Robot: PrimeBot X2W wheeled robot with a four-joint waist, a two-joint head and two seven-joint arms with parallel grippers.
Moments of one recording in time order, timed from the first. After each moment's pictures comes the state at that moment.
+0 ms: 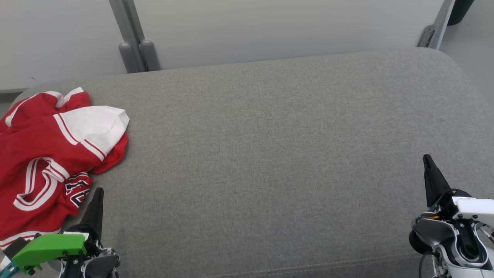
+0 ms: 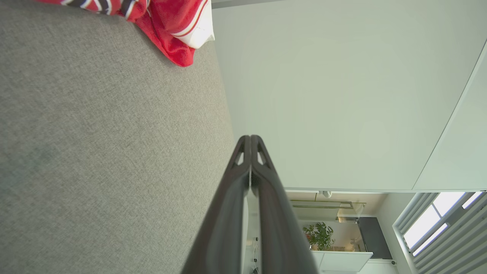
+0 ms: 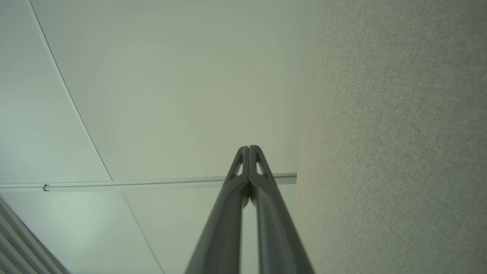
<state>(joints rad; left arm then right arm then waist) -0.05 0.04 0.08 0.27 -1.62 -0.12 0.11 -0.05 -0.04 -0.13 0.28 1.62 0.12 0.11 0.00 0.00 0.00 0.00</state>
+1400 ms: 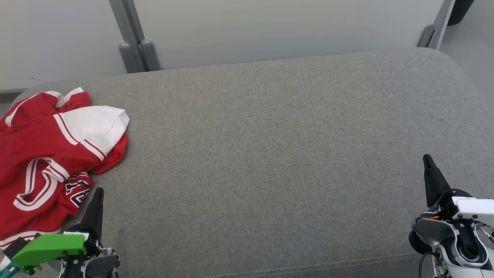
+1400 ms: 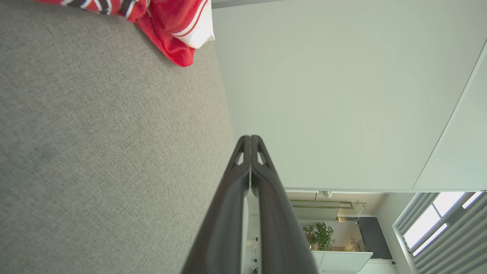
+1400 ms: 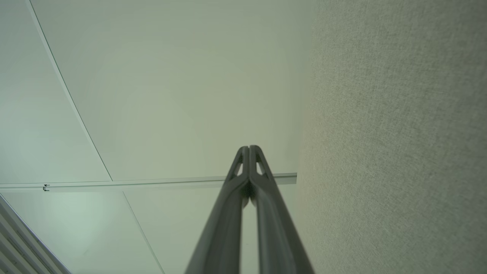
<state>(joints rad) -0.05 0.04 0.08 0.27 -1.62 -0.12 0.11 -0.05 -0.04 -0.13 0.28 1.62 0.12 0.11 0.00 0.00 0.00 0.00</state>
